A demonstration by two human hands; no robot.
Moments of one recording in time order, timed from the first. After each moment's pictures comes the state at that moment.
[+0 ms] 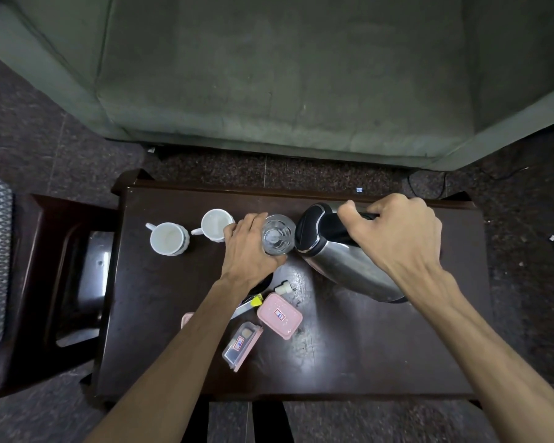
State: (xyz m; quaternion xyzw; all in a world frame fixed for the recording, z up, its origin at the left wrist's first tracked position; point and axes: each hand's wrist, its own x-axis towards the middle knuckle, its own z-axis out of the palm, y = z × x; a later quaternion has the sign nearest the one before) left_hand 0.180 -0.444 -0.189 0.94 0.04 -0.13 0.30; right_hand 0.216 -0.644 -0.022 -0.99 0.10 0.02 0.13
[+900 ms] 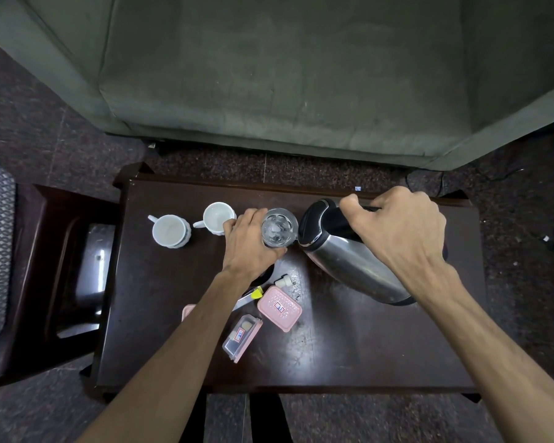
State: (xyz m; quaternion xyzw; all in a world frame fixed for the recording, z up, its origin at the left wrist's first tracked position) left_hand 0.177 -0.442 -0.188 0.94 0.06 -0.13 0.31; right_hand 0.209 -0.634 -0.001 -0.98 0.13 0.05 0.14
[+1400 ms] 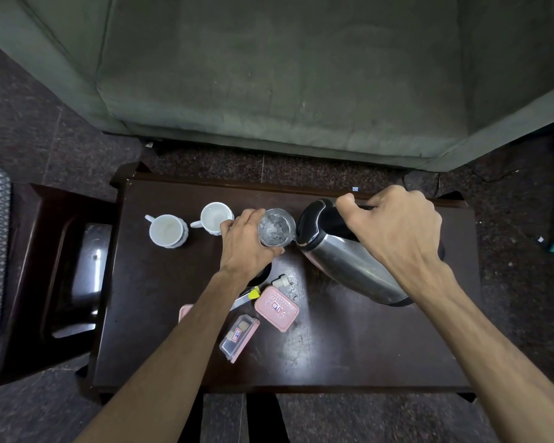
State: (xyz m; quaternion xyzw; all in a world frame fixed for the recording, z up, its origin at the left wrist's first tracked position) left_hand 0.178 -0.441 -0.189 0.93 0.07 -0.14 0.33; right_hand 0.211 -0.632 -0.001 -0.98 0.12 0.04 0.12
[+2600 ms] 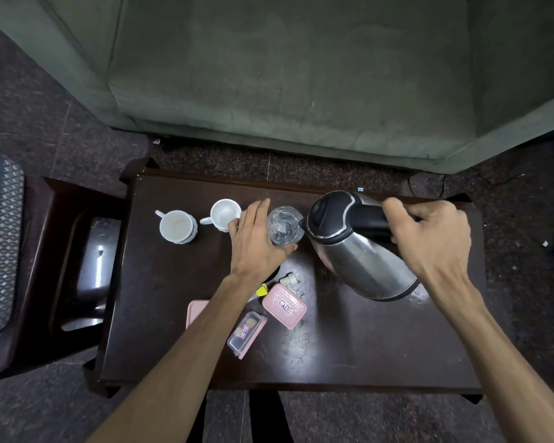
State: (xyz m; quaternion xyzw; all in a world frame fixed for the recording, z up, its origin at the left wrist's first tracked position) left_hand 0.167 -0.446 -0.168 0.93 0.09 -0.10 0.35; right_hand 0.194 -0.664 -0.013 -0.96 0.16 -0.02 0.22
